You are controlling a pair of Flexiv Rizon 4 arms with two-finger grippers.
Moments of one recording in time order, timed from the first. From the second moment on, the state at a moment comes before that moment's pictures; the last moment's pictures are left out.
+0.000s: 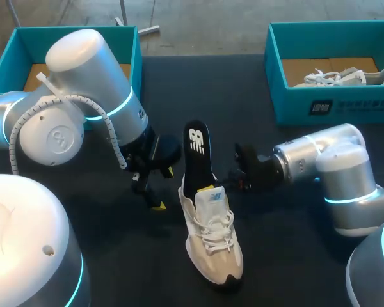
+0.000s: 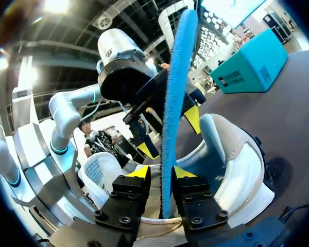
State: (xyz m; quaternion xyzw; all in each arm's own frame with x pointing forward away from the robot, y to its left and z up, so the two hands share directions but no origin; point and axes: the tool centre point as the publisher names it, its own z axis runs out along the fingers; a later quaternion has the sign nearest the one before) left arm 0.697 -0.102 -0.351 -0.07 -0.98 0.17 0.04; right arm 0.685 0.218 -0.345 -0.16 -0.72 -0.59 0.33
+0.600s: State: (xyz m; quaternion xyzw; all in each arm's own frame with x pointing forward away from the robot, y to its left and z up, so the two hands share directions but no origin) left arm 0.697 -0.102 -0.351 -0.07 -0.98 0.17 0.04; right arm 0.693 0.224 -0.326 -0.15 -0.74 -0.58 0.30
